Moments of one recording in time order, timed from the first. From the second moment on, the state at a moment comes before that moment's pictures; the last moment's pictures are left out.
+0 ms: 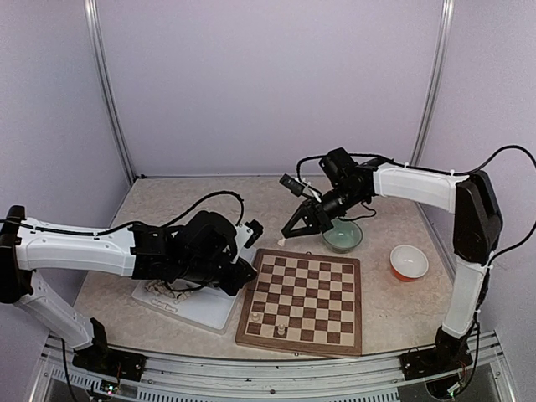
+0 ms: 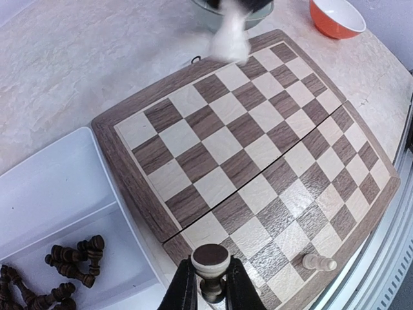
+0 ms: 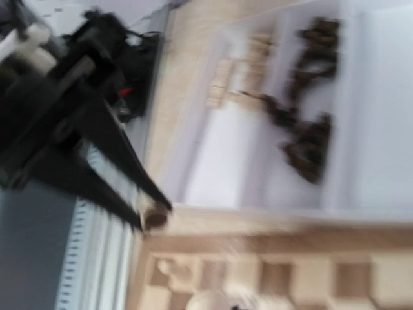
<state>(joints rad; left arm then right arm) -1.11 1.46 0.98 -0.30 -0.14 -0.31 0.63 1.93 1.56 -0.67 -1.08 -0.38</state>
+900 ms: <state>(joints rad) -0.94 1.57 1.06 -0.27 -0.17 -0.32 0.89 1.25 0.80 -0.82 -0.42 -0.93</state>
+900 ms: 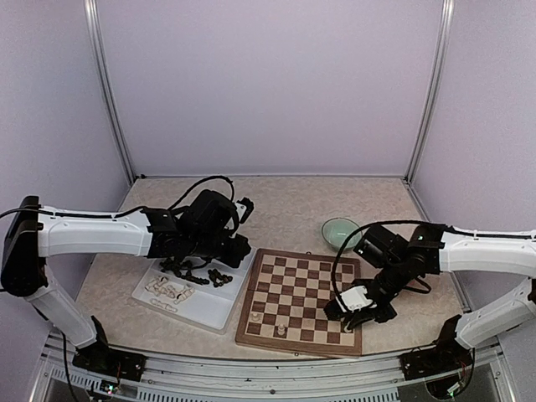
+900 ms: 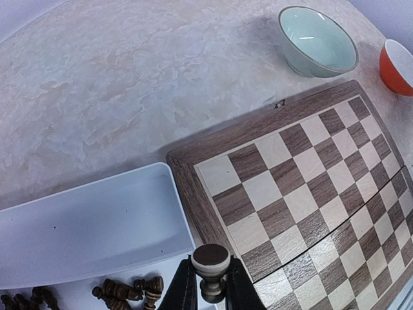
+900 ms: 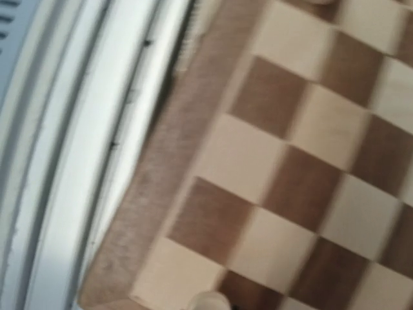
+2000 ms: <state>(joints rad) -0.94 1.55 1.04 -0.27 -0.03 -0.34 1.03 1.31 0.93 -0.85 -0.32 -0.92</state>
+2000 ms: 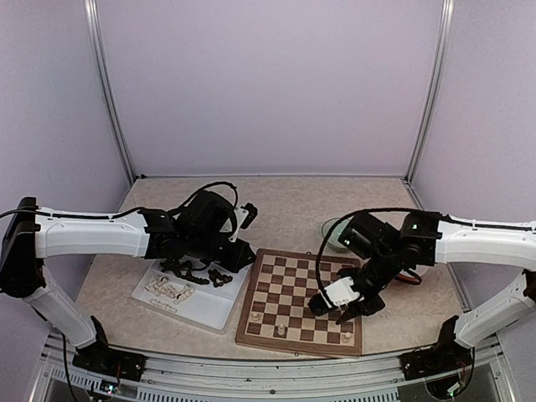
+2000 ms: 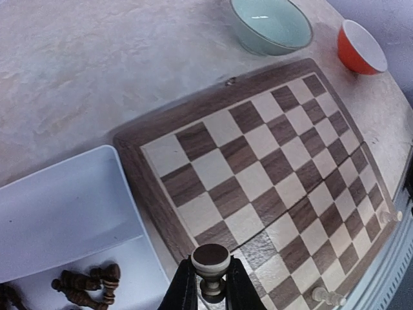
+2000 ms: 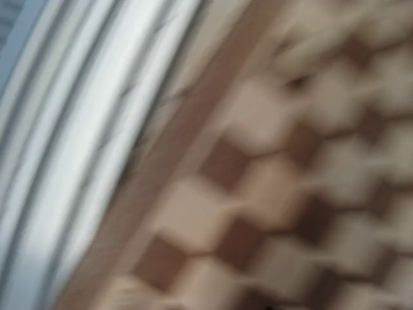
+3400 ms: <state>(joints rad) -0.94 1.67 1.10 -0.19 0.78 -0.45 1.07 1.54 1.23 -0.62 -0.28 -0.91</state>
